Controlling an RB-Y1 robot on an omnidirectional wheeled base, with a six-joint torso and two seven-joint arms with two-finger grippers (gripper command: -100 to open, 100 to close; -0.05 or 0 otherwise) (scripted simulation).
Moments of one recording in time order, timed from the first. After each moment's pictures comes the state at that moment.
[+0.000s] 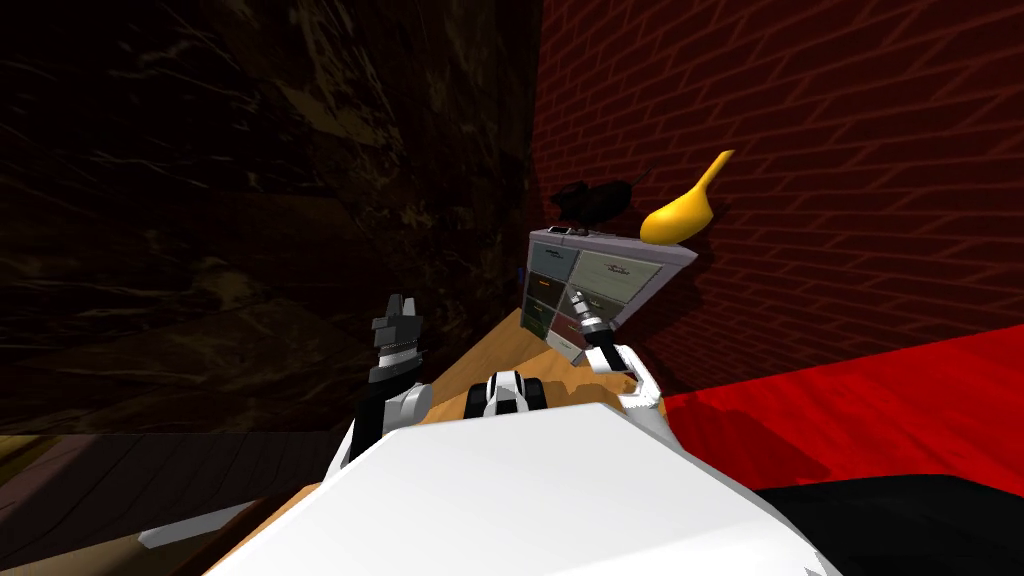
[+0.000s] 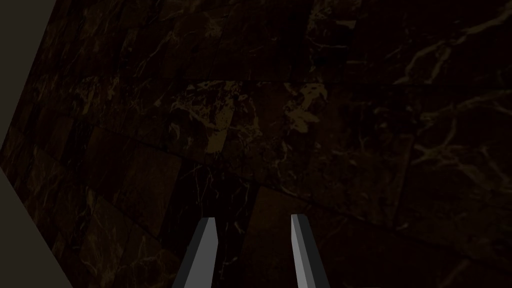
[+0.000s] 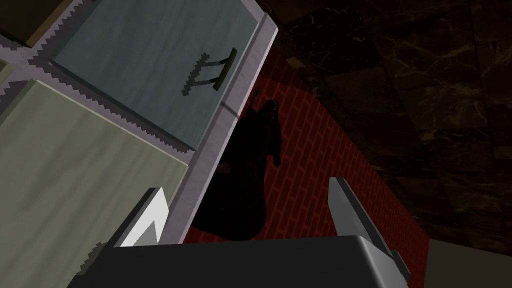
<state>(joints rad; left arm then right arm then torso) 0.53 0.02 -0.01 -2.23 0.11 -0.51 -0.10 0.30 -0.33 -0.11 -2.05 0.26 -0.13 0.28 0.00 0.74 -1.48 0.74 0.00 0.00</state>
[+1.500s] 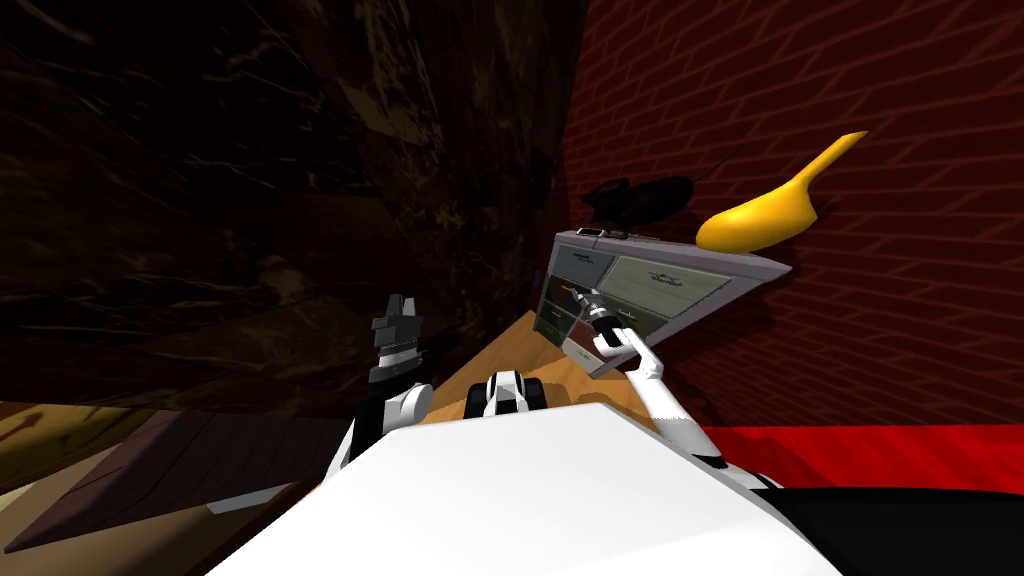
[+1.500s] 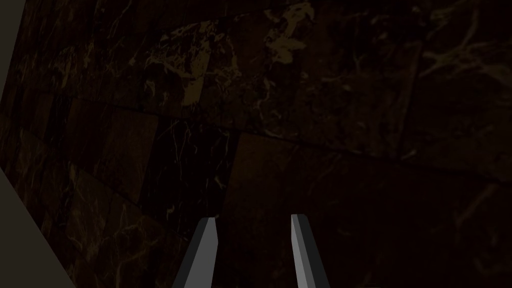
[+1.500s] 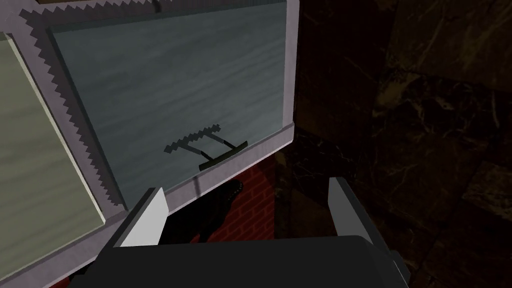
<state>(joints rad) 0.53 0.02 -0.01 -2.23 0.11 -0.51 -0.10 0.14 -0.52 -0.15 -1.82 0.45 0.09 0.63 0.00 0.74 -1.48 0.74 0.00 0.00</state>
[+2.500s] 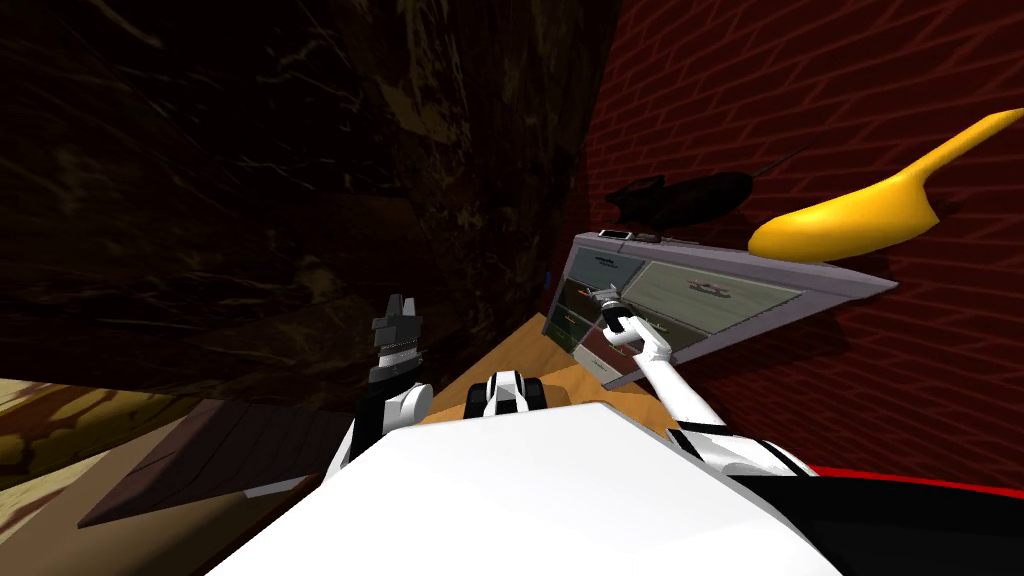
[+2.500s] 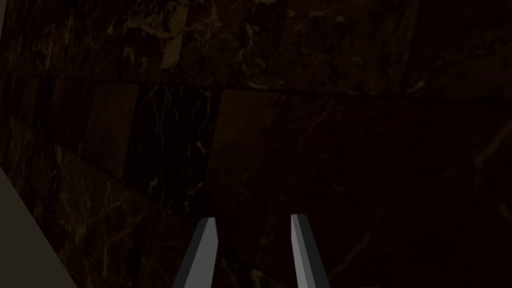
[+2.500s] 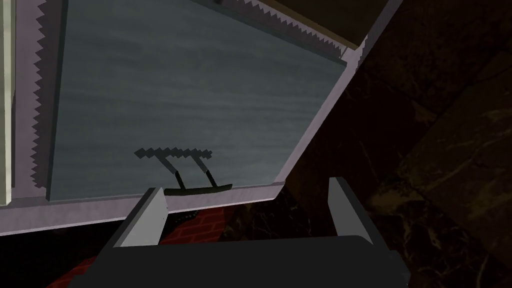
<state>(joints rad) 0.53 0.02 -0.01 -2.23 0.11 -0.51 -0.10 0.02 -0.66 -0.18 -1.61 0.57 0.24 0.87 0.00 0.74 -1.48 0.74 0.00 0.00</state>
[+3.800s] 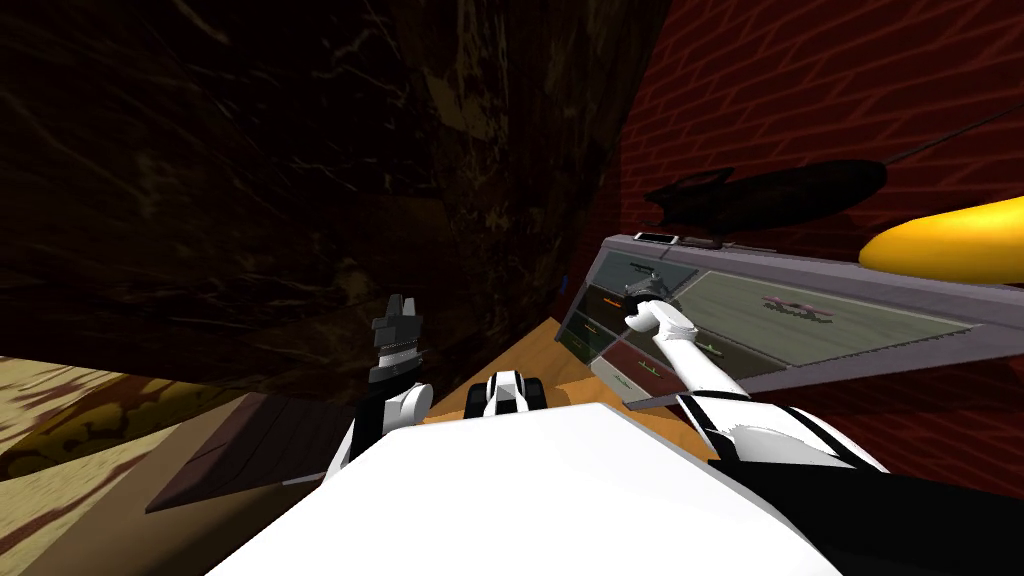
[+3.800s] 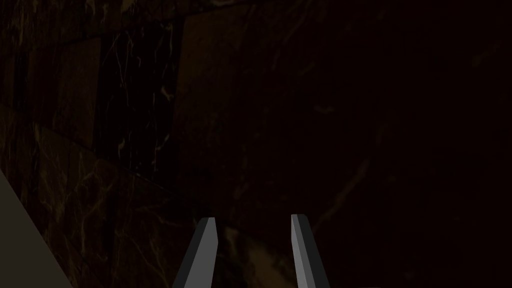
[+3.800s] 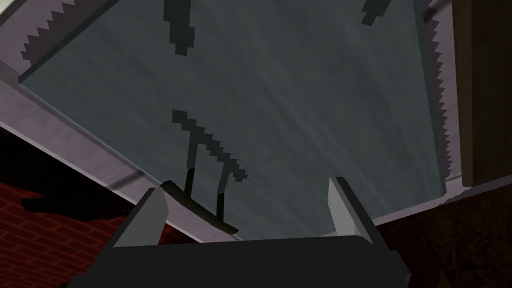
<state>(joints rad) 0.53 0.02 -0.01 -2.23 0.11 -0.51 -0.10 -0.14 -0.86 -0.21 -1.31 0.74 0.46 1.19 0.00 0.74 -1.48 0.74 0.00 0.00</state>
